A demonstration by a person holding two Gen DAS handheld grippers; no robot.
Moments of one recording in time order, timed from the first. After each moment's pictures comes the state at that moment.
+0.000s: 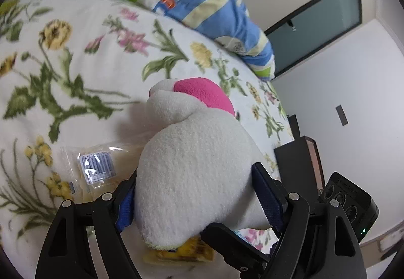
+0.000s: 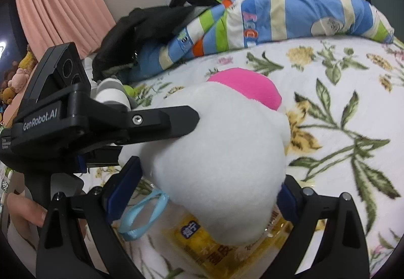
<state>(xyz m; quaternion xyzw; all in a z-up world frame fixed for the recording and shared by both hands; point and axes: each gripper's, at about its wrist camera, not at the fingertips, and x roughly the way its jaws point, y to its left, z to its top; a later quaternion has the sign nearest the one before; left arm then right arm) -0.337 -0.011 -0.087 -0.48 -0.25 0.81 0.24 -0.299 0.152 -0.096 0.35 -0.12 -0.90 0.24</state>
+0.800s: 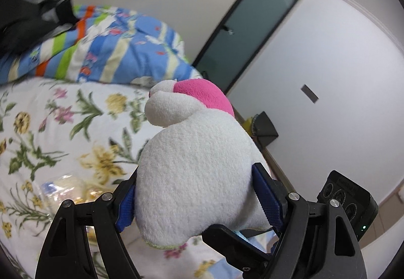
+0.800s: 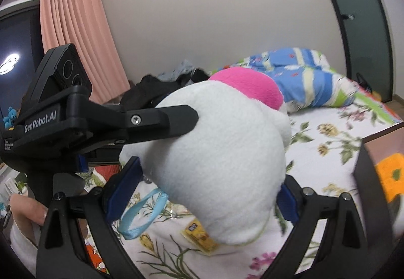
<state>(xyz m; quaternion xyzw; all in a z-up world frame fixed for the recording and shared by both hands) -0.238 0.116 0.102 -0.37 -0.16 0.85 0.33 -0.172 0.276 0.061 0.20 -0.13 -0.95 0.21</state>
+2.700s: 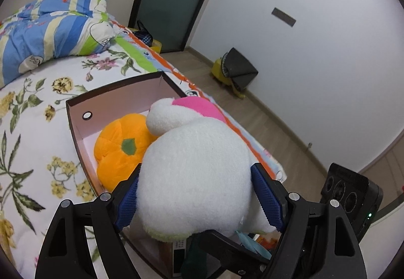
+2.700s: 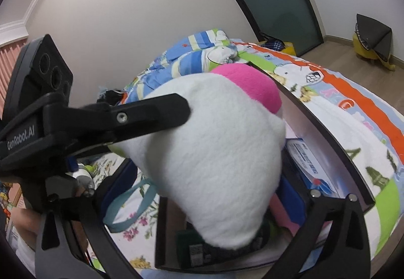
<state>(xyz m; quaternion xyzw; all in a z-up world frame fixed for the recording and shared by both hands) -0.206 0.482 0.020 -0.44 0.00 0.80 0.40 -0.111 0.600 -0.050 0.26 -0.27 -0.93 0.05</state>
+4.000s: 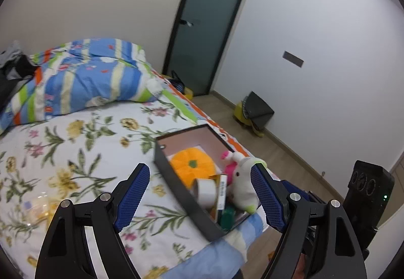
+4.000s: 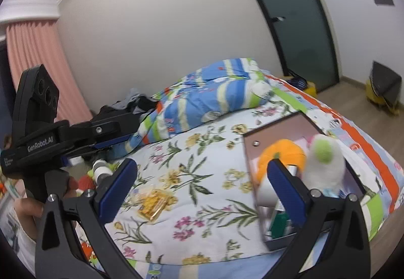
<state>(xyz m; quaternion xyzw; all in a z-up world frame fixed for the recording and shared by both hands) -0.138 0.287 0.160 -0.33 -0.04 0.88 0.34 -0.044 0.473 0.087 0.20 -0.18 -0.96 0.09</state>
